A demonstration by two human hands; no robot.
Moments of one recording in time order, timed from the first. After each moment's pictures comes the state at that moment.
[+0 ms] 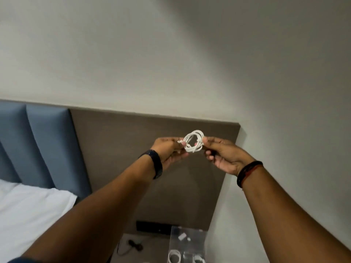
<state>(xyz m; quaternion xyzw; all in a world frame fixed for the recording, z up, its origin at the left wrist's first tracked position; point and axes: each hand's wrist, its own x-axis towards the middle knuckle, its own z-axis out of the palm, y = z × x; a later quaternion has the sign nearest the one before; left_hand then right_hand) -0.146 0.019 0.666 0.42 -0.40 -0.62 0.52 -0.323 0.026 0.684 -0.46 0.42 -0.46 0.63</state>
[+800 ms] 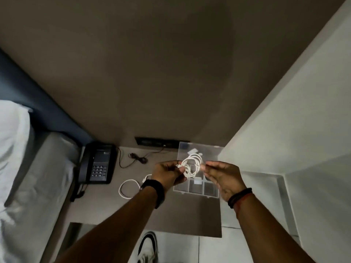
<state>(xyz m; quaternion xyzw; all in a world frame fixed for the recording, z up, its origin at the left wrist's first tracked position) -0.154 0.024 0.229 0.61 -0.21 -0.66 0.38 -0.325 0.019 0.247 -0.28 0.62 -0.41 0.61</state>
